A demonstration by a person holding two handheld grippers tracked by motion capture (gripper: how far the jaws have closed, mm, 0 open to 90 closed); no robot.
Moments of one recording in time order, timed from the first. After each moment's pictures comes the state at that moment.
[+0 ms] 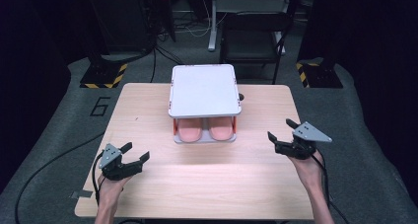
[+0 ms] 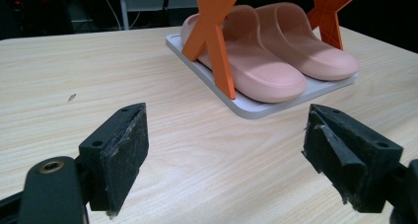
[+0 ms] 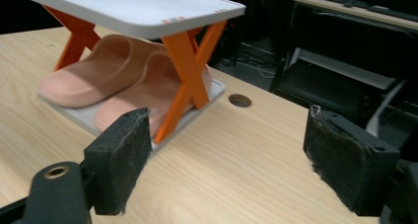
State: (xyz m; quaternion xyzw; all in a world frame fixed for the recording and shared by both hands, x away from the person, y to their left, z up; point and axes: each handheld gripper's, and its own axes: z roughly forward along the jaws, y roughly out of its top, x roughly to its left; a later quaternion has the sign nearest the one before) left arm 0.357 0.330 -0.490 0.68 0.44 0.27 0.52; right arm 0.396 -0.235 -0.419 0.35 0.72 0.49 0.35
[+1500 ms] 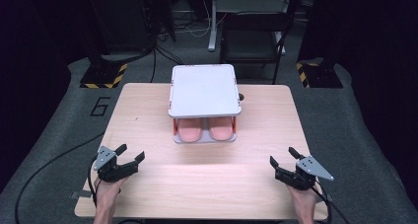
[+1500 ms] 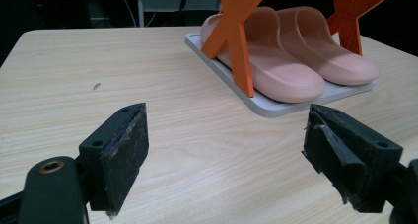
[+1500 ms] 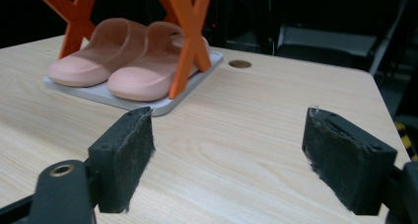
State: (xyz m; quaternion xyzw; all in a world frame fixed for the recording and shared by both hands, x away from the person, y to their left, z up) left arm 0.353 0.341 -0.494 0.66 0.46 0.28 0.52; right arm 0.337 -0.242 -0.490 0.43 0.66 0.52 0.34
